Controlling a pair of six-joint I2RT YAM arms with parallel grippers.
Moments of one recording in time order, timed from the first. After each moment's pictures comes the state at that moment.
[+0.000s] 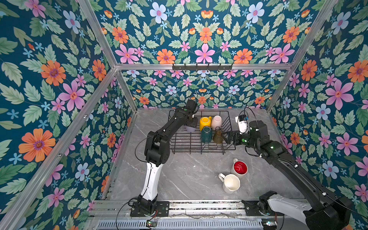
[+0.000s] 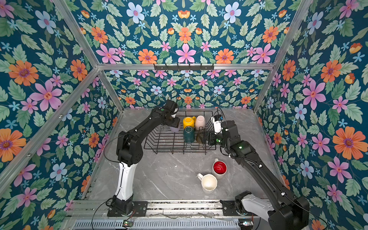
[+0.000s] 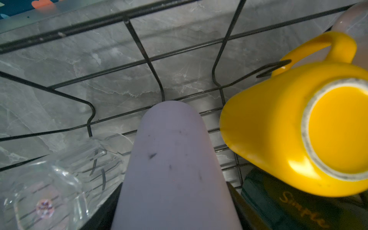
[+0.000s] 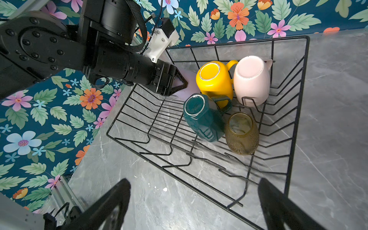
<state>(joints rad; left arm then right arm) -0.50 2.21 2.04 -0.89 -0.09 -0.15 0.41 1.11 1.01 -0.41 -0.25 0.36</state>
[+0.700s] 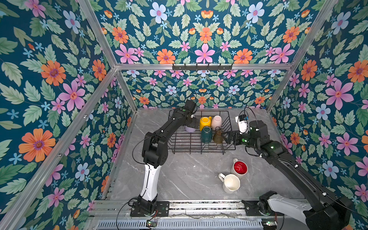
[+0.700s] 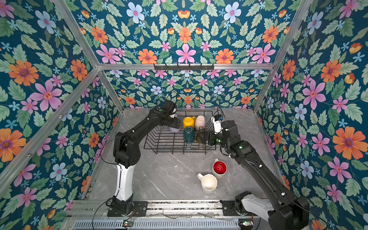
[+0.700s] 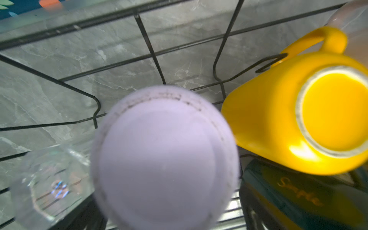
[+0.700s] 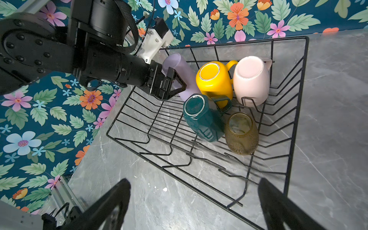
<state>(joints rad) -0.50 2.13 1.95 -0.86 -0.09 -0.15 0.41 1.11 1.01 -0.42 -0.25 0.36</state>
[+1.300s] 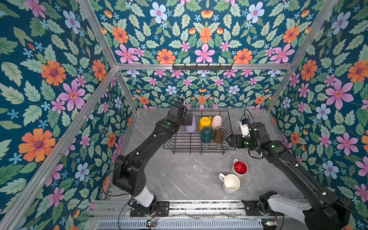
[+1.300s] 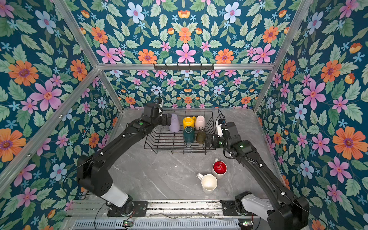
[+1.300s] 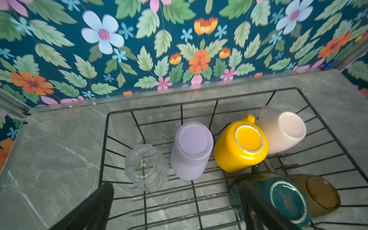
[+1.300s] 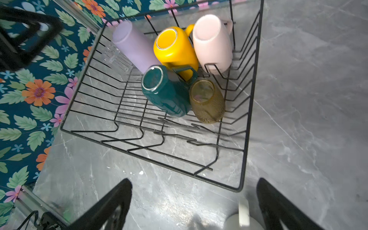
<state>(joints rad) -0.50 1.55 1.35 -0.30 -0.22 -0.16 0.39 1.11 1.02 -0.65 -0.14 0.38</state>
